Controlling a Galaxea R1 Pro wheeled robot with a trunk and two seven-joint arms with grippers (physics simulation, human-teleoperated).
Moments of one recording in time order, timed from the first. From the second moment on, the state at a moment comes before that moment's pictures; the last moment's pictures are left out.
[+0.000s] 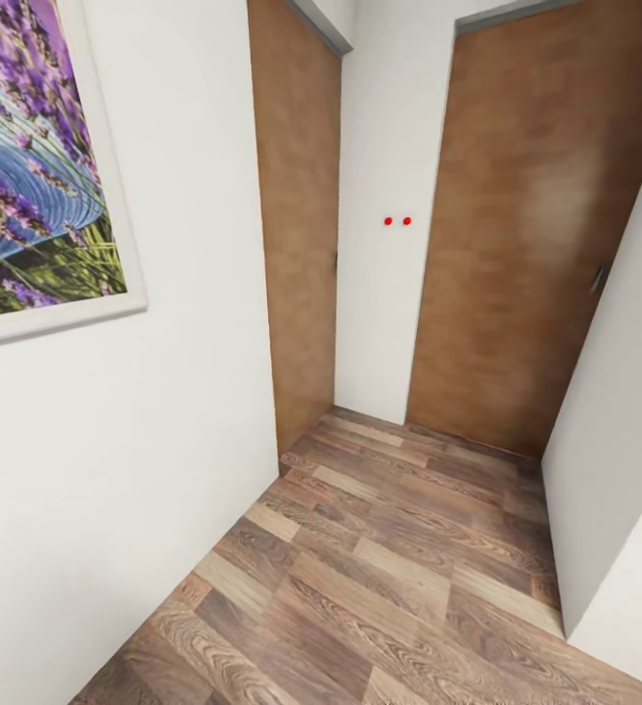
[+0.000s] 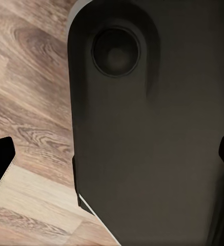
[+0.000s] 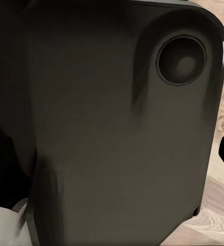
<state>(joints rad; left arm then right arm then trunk) -0.01 0.01 0.00 -0.01 0.00 0.00 0.00 0.00 0.06 0.00 -0.03 0.01 -0.01 0.01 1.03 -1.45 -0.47</state>
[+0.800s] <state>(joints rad) -0.01 0.01 0.00 -0.01 0.00 0.00 0.00 0.00 0.06 0.00 -0.03 0.01 -0.01 0.01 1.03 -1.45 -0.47</state>
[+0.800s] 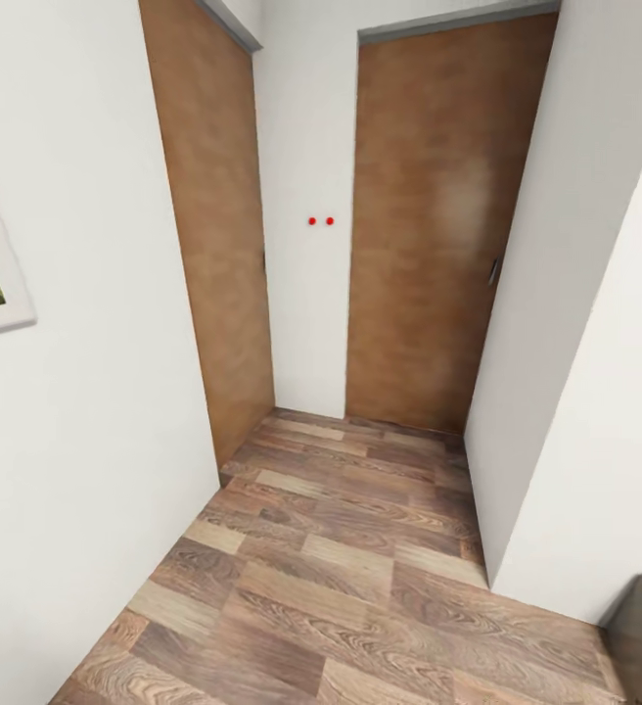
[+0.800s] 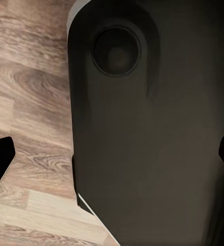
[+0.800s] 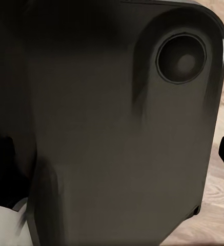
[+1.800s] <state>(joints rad) -0.01 0.01 0.01 -0.01 0.00 -0.02 0.00 0.00 0.06 0.00 -0.03 0.01 -0.01 0.01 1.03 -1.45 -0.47</state>
